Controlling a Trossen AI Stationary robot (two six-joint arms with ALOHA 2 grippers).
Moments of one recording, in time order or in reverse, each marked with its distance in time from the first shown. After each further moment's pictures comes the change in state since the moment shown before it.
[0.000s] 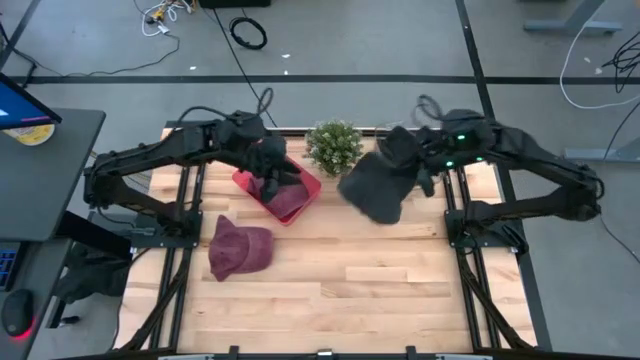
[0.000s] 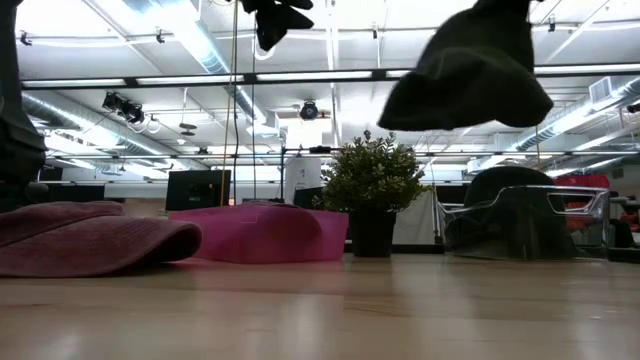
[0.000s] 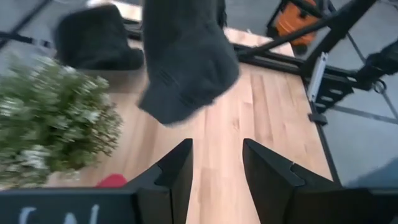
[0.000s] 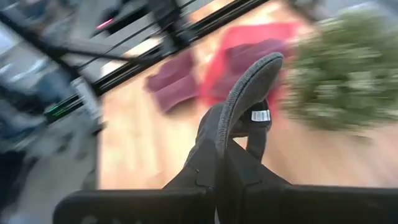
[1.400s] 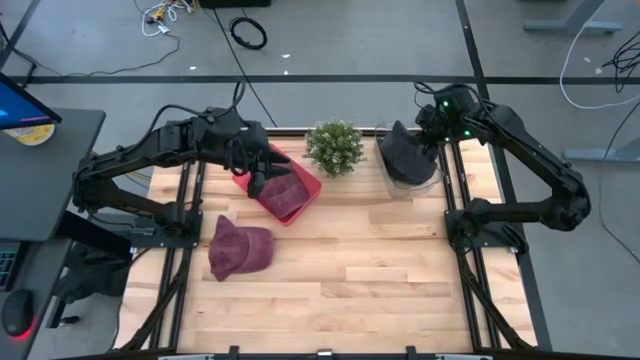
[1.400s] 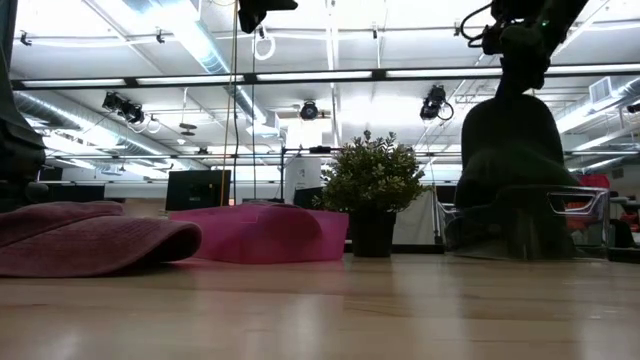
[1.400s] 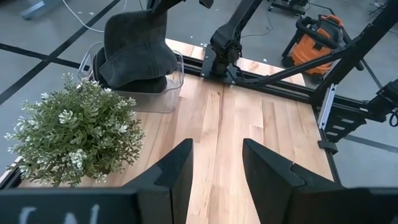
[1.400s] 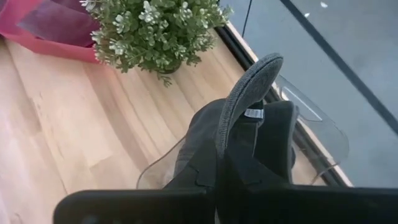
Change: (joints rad) left arm -0.012 -0.107 0.000 0.002 -0.108 -0.052; right arm -0.481 0.113 0.000 -0.228 0.156 -0.528
